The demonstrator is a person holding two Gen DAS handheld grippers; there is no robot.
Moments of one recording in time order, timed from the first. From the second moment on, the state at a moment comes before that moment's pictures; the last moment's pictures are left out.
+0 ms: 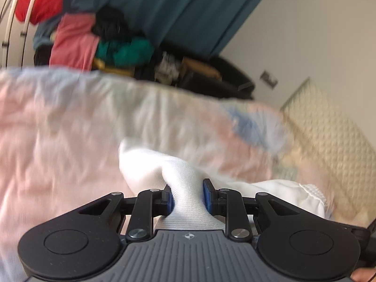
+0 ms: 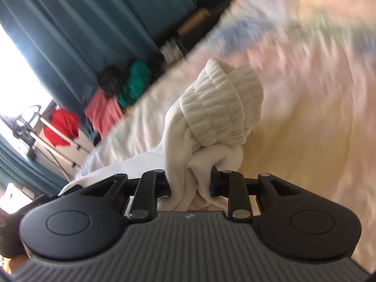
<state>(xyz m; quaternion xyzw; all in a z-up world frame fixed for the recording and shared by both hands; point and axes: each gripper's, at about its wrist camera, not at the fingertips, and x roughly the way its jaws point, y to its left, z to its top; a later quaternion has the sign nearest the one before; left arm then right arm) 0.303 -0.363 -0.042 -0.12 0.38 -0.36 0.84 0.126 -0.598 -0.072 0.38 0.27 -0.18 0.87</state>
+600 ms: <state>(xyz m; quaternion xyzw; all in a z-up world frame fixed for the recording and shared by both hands) 0.213 -0.318 0.008 -0.03 0.38 -0.33 0.86 0.047 -0.559 -0.060 0.35 0.33 -0.21 0.85</state>
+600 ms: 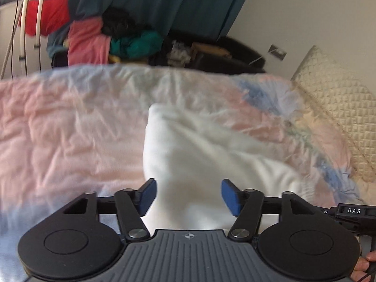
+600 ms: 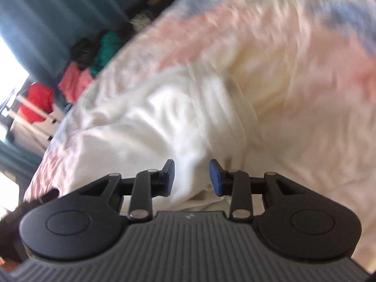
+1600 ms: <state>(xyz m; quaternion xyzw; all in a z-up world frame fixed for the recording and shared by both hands) -0.069 -0.169 0.104 0.04 0.17 -0.29 0.94 -0.104 -0.340 0.025 0.12 0.16 -0.17 0.97</state>
